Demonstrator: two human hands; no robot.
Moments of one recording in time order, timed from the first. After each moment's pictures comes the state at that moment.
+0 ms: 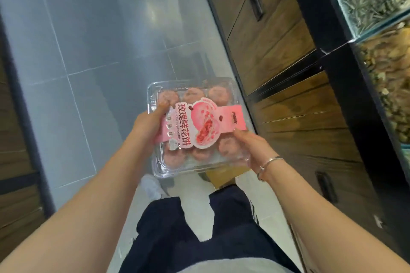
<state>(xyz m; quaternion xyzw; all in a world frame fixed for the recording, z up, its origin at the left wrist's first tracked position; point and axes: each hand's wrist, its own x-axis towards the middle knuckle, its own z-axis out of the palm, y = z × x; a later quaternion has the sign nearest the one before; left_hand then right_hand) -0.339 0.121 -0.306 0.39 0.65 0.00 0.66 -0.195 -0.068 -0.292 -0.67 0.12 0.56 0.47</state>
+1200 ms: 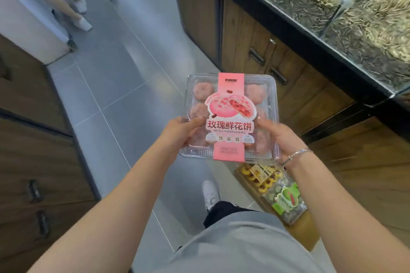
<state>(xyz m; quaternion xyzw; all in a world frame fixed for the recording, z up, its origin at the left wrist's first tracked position) -0.297 0.396 -0.160 0.58 0.45 -0.06 0.67 -0.185 0.194 -0.177 -0.56 0.12 0.47 0.68</state>
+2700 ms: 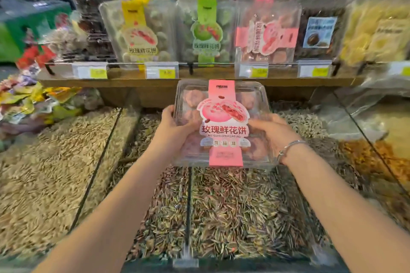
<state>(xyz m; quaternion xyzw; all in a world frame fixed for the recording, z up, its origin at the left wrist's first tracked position) 0.493 0.488 0.024 0.75 -0.08 -0.11 0.64 0.412 0.280 0.025 -0.61 0.26 -0.09 0.74</state>
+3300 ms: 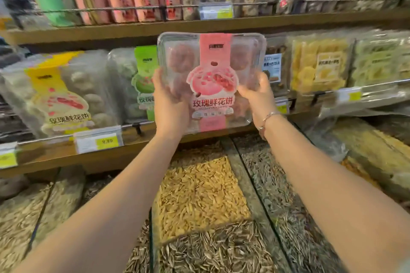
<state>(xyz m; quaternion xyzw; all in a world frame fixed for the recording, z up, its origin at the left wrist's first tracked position) 0.621 0.307 0.122 0.71 -0.23 0.06 0.66 0.547 0.141 0.119 -0.65 0.18 -0.37 0.64</state>
